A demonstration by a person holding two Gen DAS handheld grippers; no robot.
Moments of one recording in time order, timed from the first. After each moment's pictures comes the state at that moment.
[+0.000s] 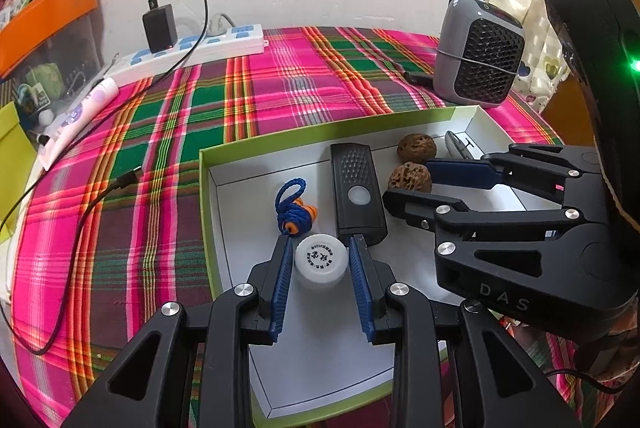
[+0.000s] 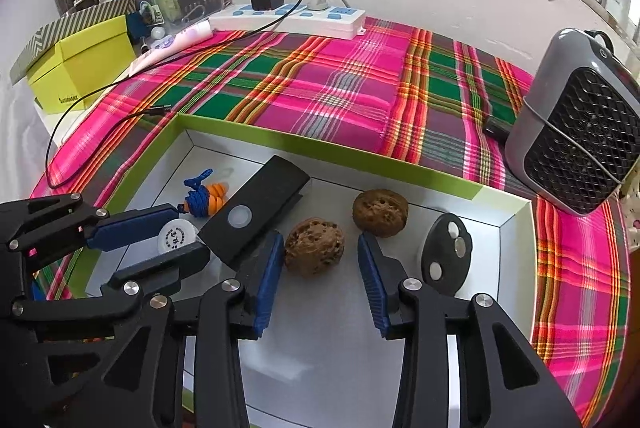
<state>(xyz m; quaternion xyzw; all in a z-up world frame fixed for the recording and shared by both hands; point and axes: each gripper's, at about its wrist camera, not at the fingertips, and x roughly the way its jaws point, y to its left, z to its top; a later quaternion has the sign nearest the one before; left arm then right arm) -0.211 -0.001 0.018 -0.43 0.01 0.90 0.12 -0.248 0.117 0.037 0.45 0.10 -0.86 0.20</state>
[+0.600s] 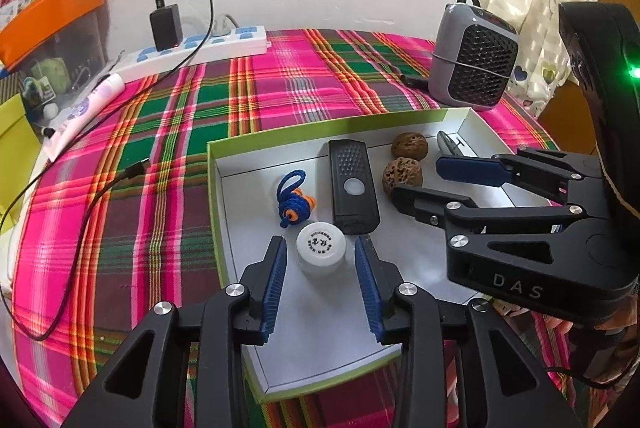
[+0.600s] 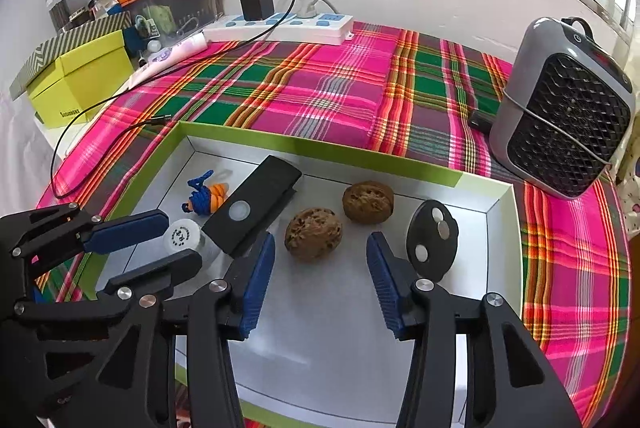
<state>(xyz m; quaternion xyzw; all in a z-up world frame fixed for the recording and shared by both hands) -0.194 -0.008 0.026 -0.43 0.00 0.90 0.11 -0.236 0.127 0.044 0.44 0.07 -0.87 0.19</state>
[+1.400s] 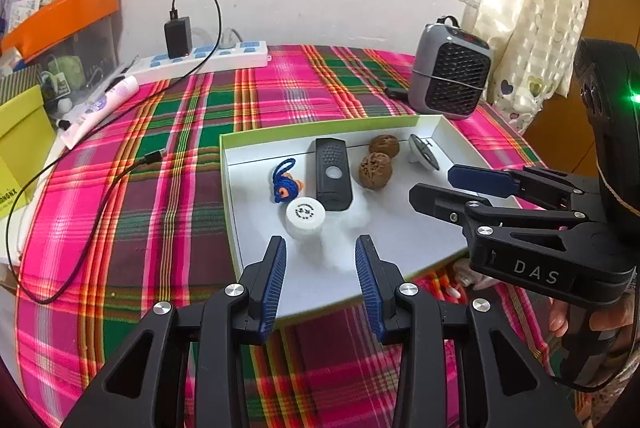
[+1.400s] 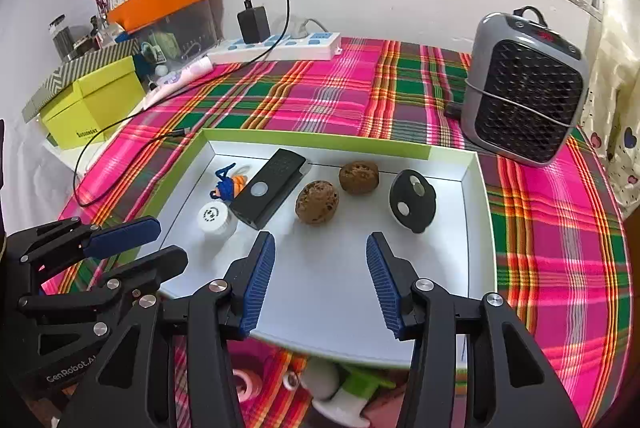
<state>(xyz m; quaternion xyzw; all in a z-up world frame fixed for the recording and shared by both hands) -0.153 -0.010 0.047 -0.40 -0.01 0.91 0.12 -0.193 0.149 0.062 0.42 0.03 -0.89 0.19</state>
